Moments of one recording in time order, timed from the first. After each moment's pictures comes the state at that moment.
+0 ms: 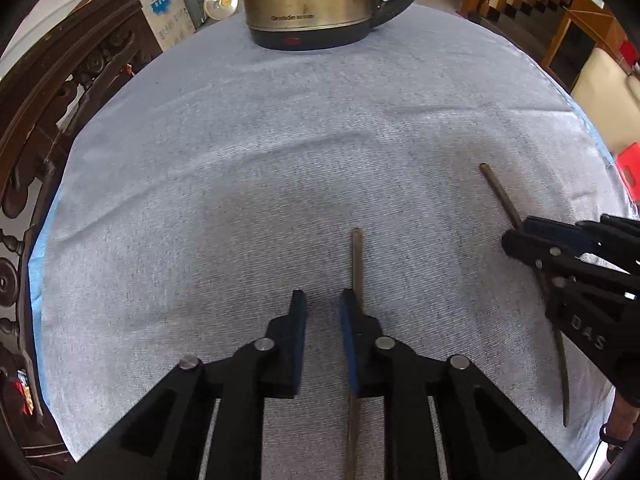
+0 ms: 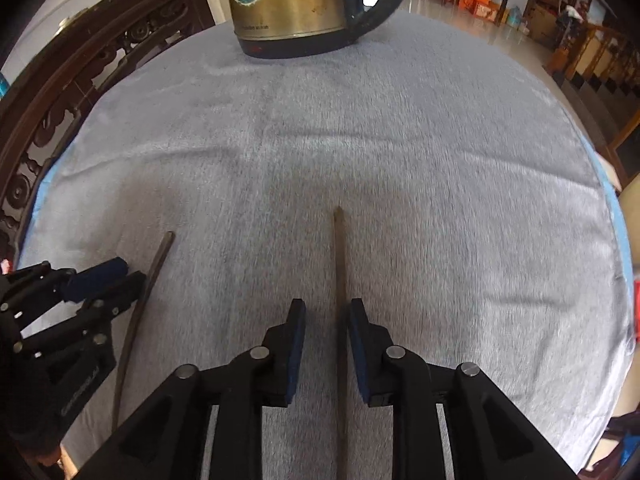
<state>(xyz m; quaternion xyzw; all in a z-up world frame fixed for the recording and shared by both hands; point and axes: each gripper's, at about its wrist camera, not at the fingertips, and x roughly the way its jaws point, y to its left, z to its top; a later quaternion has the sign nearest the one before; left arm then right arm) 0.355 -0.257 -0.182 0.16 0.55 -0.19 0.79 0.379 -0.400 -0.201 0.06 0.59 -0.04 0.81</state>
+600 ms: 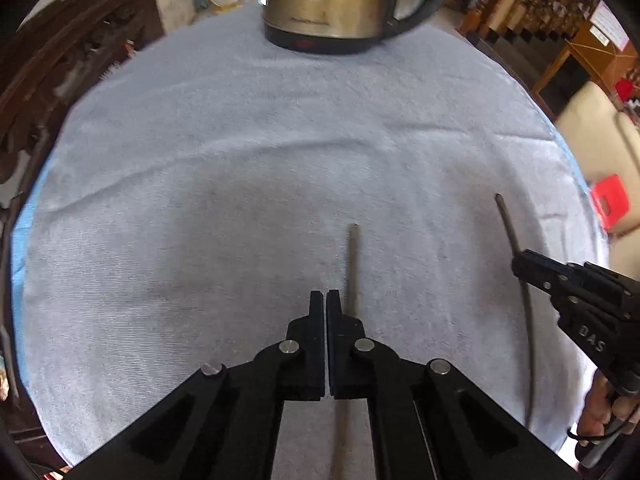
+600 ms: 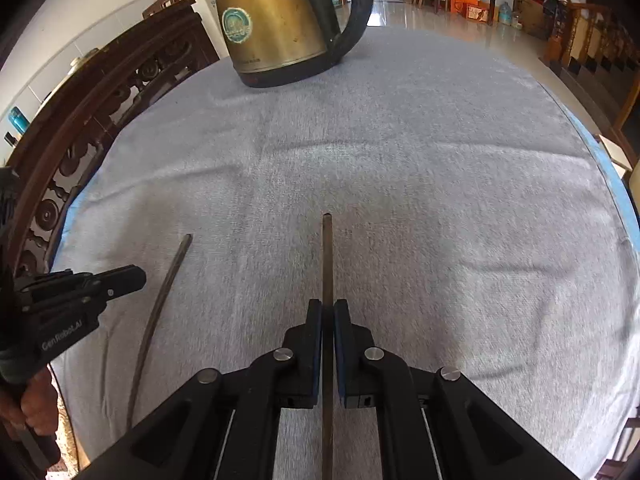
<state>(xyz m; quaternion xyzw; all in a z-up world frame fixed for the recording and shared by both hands) 0.360 -0.225 -0.167 0.09 0.59 -0.23 0.77 0.337 -0.425 -0.188 0.13 0.54 -0.02 0.83</state>
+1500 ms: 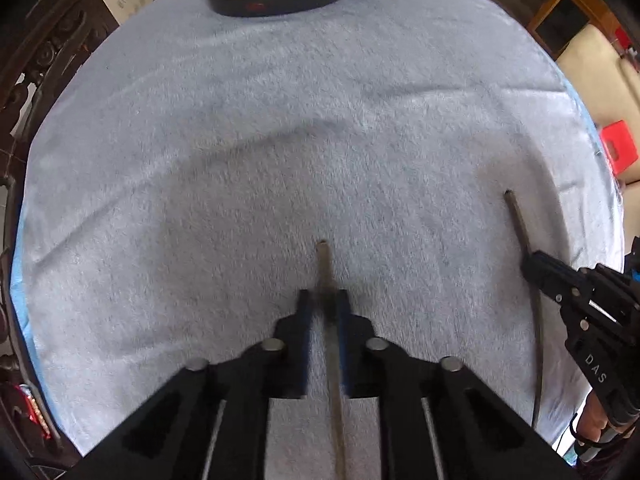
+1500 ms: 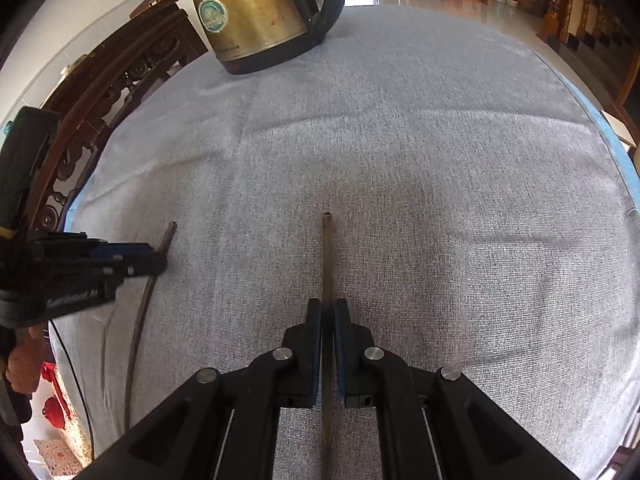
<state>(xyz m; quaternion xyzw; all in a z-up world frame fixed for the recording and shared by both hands) 0.441 -0.282 -0.177 0.17 0.63 -0.23 0.72 0.334 -0.440 -0.203 0.16 0.56 -0.02 0.82</state>
